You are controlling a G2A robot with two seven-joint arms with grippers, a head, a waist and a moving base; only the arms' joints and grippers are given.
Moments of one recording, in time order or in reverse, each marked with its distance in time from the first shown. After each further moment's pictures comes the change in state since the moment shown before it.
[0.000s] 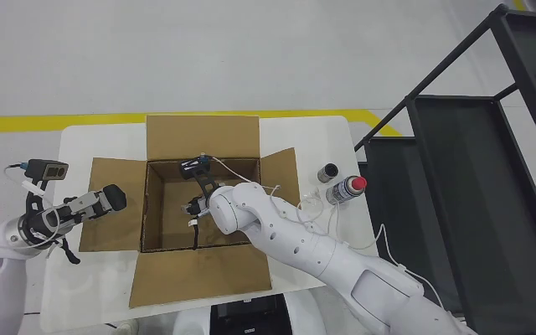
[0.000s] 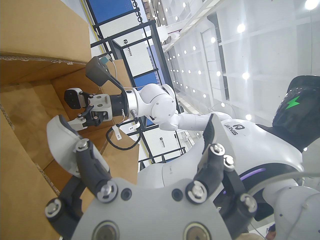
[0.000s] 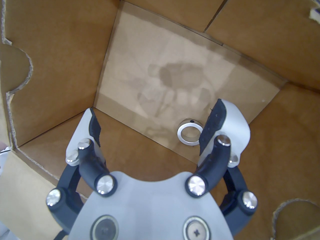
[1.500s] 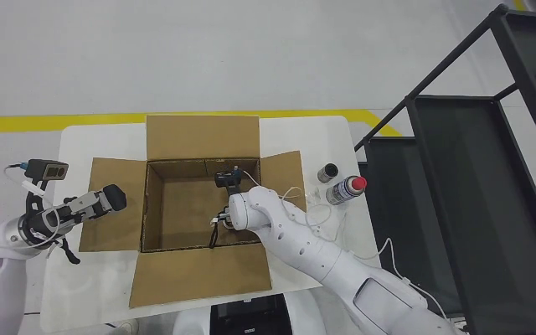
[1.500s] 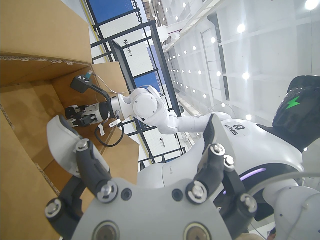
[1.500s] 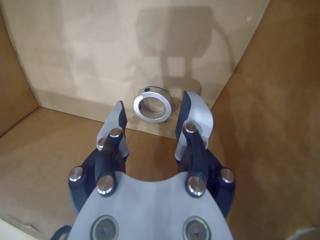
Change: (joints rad) left arm 0.000 0.000 0.000 0.000 0.000 0.000 0.000; right arm -0.090 0.011 0.096 0.091 -0.054 0.145 0.121
